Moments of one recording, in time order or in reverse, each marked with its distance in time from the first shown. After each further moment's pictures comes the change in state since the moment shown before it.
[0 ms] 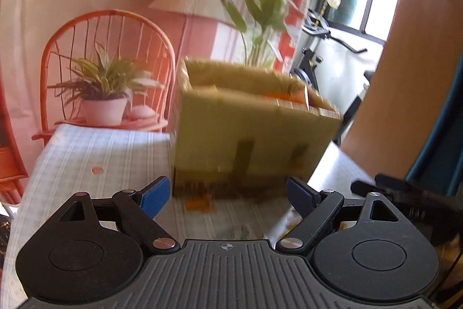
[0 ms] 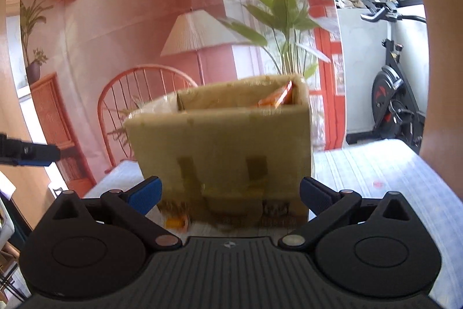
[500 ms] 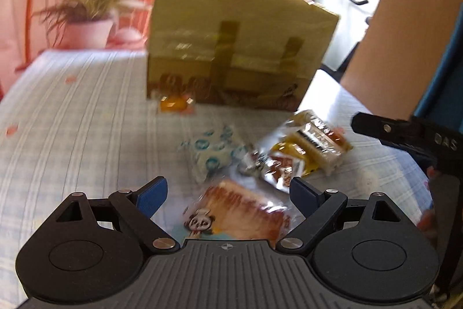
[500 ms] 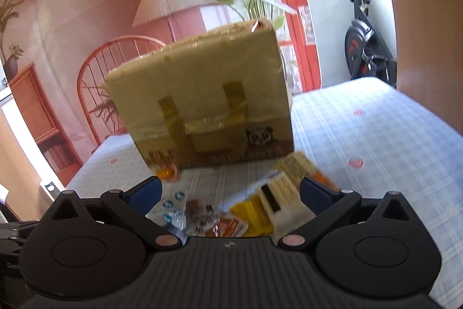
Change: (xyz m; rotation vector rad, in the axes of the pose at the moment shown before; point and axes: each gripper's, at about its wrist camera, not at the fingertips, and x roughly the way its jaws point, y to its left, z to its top) left arm 0.047 -0.014 -0.102 -0.054 0.184 -0.013; right arm -0.010 -0.002 -0.058 0.136 0.114 -0.060
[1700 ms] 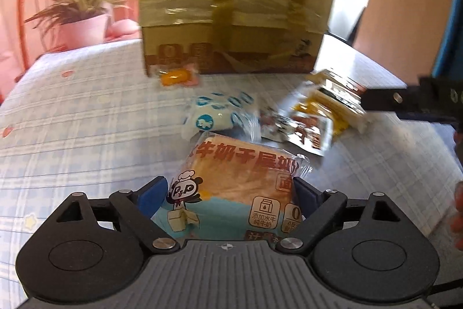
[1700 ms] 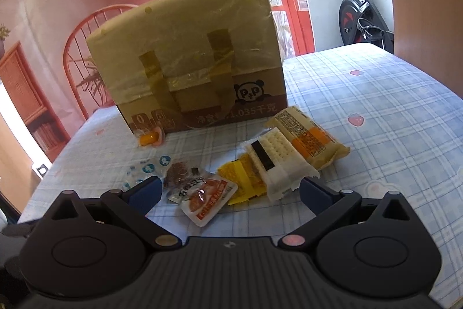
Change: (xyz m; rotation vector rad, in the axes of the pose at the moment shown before) left arm 0.027 -0.009 -0.023 0.133 0.030 0.091; right arm 0.030 -0.012 -0.025 0.002 0.101 -0.033
